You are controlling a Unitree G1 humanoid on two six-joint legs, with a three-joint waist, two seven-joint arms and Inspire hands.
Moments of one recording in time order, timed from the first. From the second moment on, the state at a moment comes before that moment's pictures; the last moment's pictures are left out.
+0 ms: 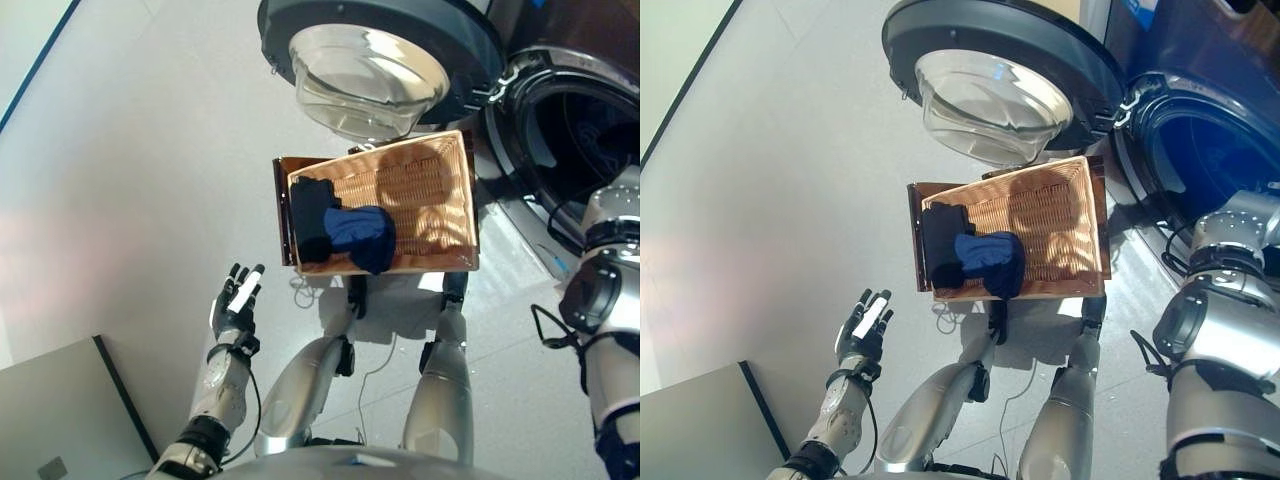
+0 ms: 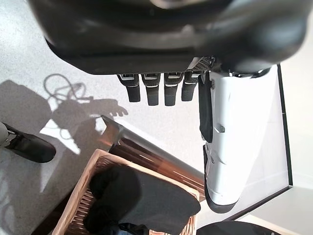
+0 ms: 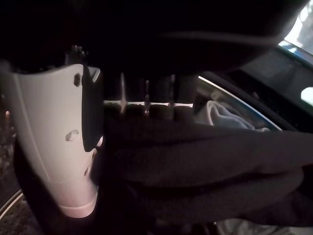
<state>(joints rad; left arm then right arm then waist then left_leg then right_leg) -0.07 0.11 -0.25 0.66 -0.92 -0.35 0.13 -1.11 -0.74 -0.39 1.24 1.27 -0.48 -0.59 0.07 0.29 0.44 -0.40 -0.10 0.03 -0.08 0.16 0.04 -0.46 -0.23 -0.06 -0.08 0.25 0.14</state>
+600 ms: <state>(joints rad) -0.07 0.12 -0.25 0.65 -0.92 -0.35 0.15 -1.16 -0.77 -0.34 1.33 1.15 -0.39 -0.70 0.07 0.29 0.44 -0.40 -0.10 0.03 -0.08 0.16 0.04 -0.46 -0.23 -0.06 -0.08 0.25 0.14</state>
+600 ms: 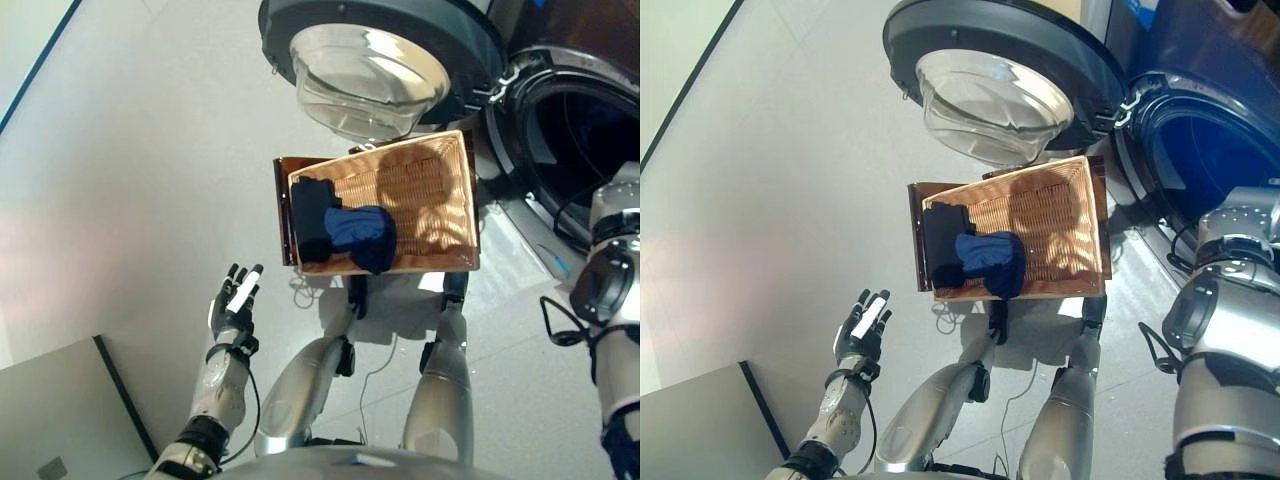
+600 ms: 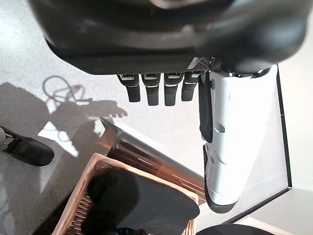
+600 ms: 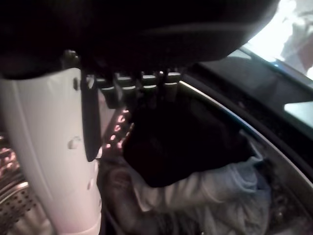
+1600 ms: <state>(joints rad) -0.07 0.13 -0.25 0.55 -0.87 -0.35 0.20 -1.12 -0.80 0.00 1.41 0.09 0.25 -0.93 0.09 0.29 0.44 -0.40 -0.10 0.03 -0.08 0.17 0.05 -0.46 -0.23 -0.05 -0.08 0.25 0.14</state>
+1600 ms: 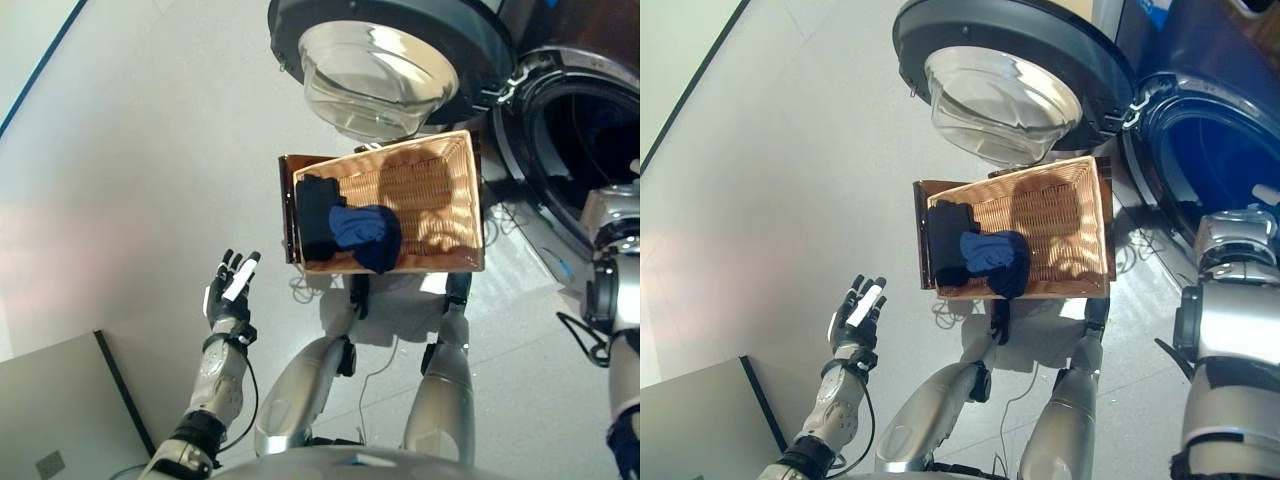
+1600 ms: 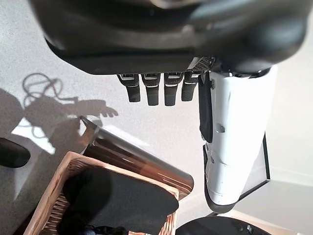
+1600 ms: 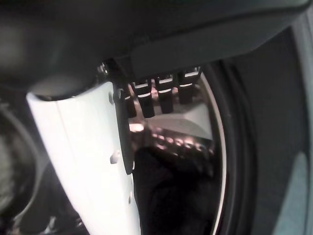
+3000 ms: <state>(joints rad) -0.09 0.09 -0.16 0.61 -0.84 -0.40 0.22 -0.68 -0.34 0.15 0.92 -0.13 -0.04 -0.89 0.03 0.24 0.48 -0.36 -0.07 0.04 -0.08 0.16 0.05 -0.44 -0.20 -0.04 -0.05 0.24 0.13</state>
